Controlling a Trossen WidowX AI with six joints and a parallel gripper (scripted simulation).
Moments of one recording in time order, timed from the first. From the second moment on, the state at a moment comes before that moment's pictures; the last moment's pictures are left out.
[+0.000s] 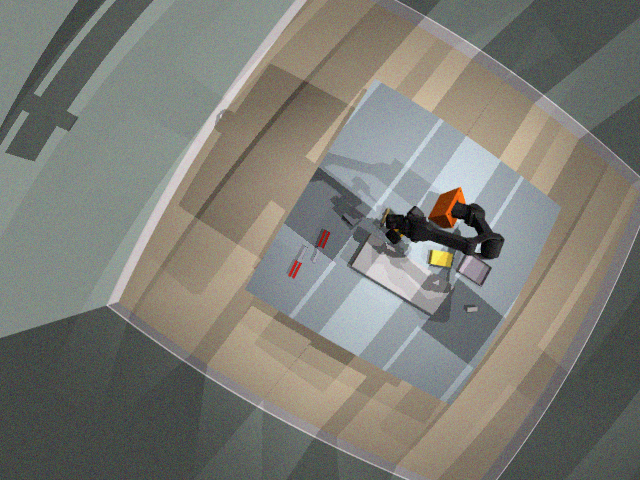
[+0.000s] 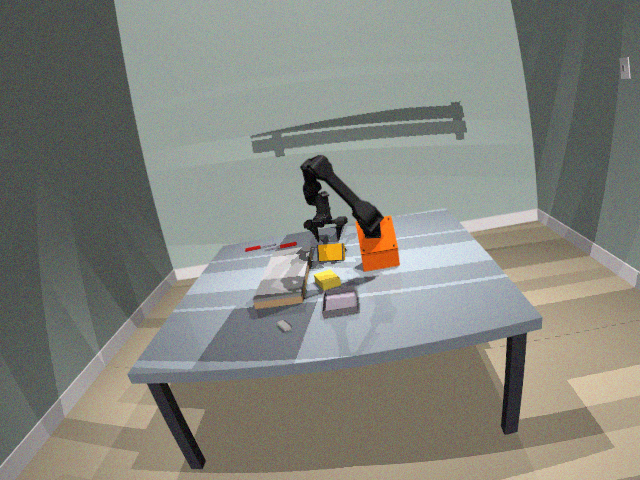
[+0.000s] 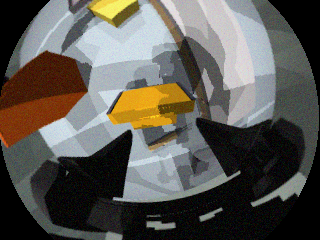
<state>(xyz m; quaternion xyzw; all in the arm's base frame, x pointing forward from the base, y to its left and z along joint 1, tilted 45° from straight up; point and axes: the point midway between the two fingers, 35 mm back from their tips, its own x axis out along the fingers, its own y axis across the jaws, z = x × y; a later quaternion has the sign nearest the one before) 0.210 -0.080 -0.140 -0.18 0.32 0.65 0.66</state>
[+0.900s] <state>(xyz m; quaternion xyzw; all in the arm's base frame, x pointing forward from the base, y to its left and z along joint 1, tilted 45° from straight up) 0.197 -0.070 -0.153 -0.18 0.32 0.65 0.66</state>
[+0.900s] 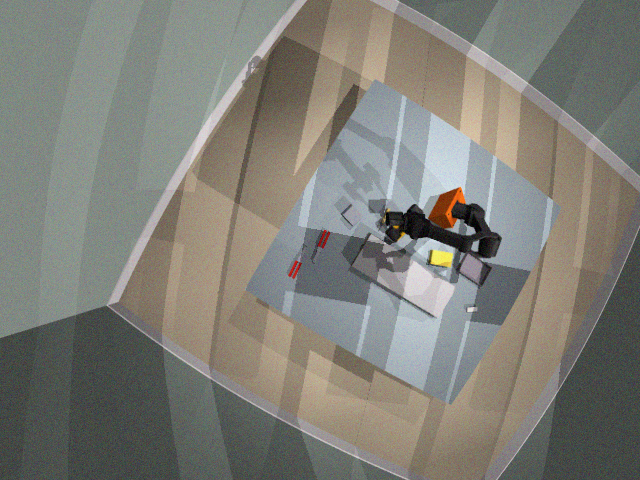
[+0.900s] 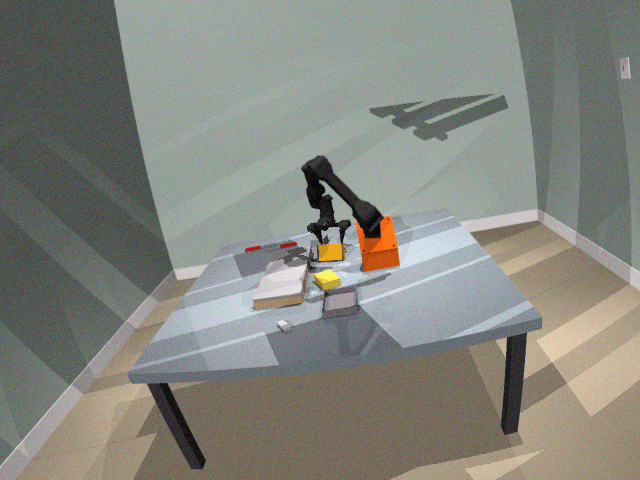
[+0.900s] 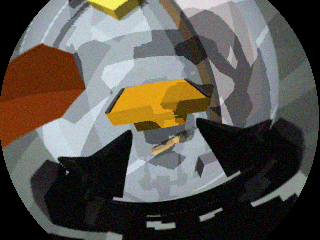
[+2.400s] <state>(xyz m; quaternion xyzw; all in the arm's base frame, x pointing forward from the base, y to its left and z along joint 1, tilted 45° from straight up) 0.188 -0.048 -0.170 -0.16 0.32 0.66 0.66</state>
